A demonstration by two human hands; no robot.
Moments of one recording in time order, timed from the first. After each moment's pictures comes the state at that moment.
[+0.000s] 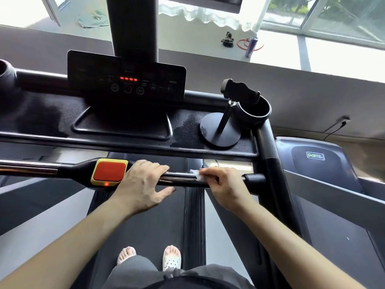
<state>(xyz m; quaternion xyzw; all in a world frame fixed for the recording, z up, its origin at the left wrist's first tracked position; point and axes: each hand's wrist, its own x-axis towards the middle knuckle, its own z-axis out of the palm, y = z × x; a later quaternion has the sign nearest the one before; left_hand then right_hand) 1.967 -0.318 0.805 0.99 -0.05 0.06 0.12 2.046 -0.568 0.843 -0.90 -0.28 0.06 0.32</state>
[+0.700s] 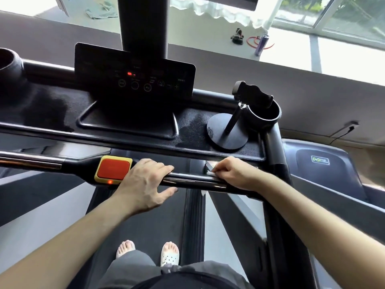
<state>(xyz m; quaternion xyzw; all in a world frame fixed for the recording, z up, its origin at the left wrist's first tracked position) 1.967 -0.315 0.803 0.99 -0.07 0.08 0.11 2.112 -0.567 0.867 -0.88 -0.30 0.32 0.17</state>
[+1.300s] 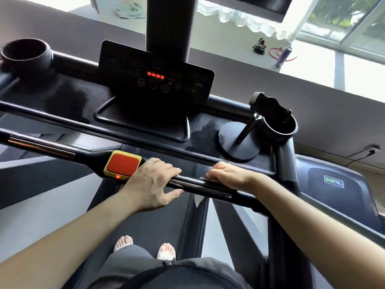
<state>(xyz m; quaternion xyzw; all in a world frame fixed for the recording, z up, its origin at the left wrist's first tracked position) 1.967 -0.321 0.811 0.99 -0.06 0.09 0.10 2.122 -0.535 0.871 -0.83 -0.31 0.42 0.18</state>
